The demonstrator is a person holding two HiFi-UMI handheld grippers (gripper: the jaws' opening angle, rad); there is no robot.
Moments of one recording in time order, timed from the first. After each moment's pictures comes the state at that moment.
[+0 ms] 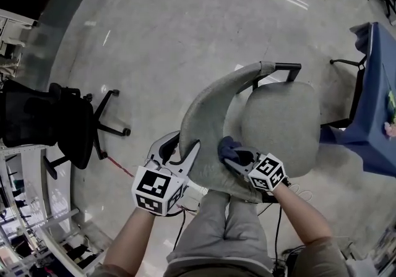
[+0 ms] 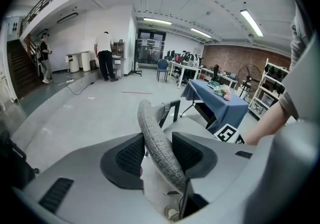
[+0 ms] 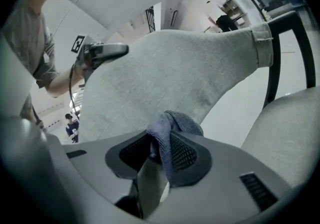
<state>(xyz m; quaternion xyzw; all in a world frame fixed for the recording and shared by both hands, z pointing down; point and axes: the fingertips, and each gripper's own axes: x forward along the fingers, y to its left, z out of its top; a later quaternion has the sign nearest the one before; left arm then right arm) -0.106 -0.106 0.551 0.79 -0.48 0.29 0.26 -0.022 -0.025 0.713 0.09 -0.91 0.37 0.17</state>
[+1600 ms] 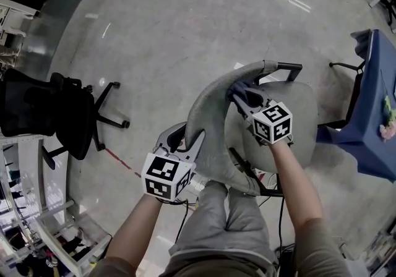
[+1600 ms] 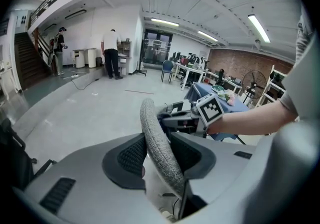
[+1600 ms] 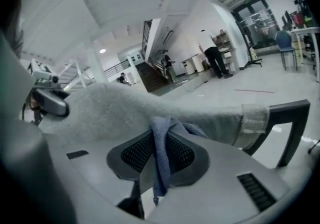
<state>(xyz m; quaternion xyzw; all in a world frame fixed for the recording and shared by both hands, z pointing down) -0.106 -0.111 0.556 0.77 -0.50 0.27 0.28 -0.025 -0.221 0.661 0.25 -0.91 0.28 0.15</state>
